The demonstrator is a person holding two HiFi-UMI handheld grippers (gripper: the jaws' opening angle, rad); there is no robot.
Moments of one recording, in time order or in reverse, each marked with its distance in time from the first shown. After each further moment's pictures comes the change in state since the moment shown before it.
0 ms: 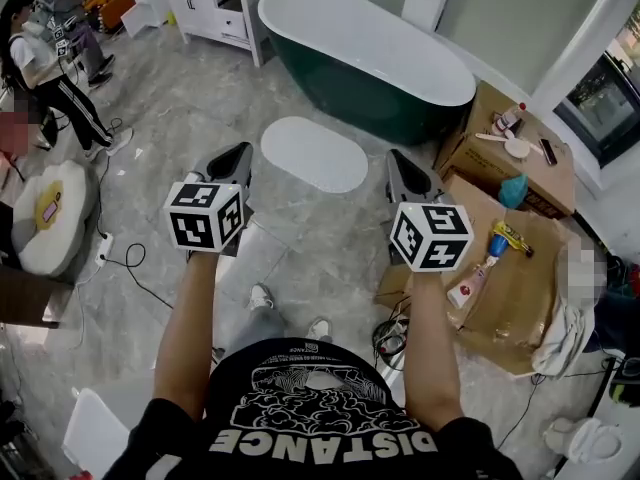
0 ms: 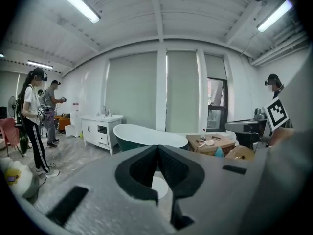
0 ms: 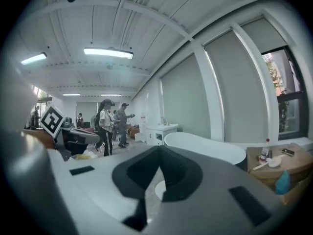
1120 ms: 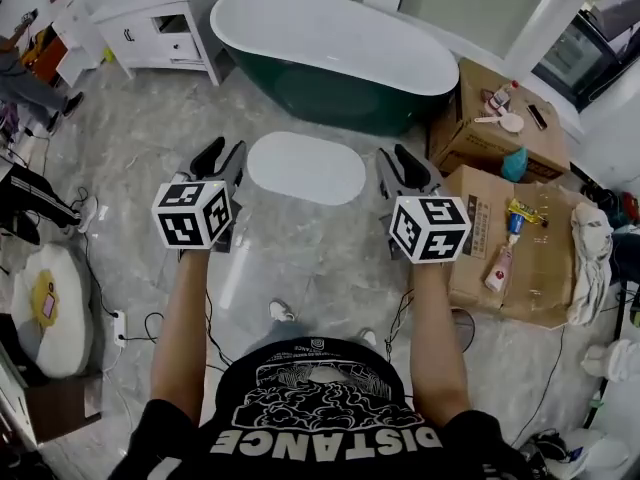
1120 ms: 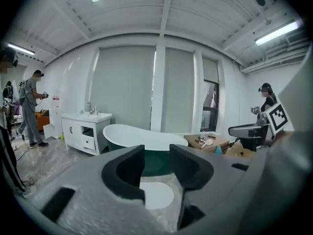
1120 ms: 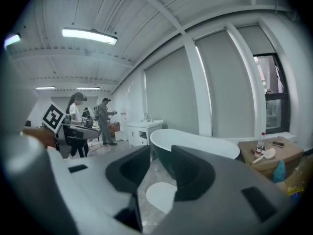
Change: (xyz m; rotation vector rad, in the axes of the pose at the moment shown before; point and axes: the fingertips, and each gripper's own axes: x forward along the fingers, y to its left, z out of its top) left arm 0.150 0.203 0.036 0.018 0.021 -0.218; right arm 0.187 0.040 0.002 0.050 0.060 -0.253
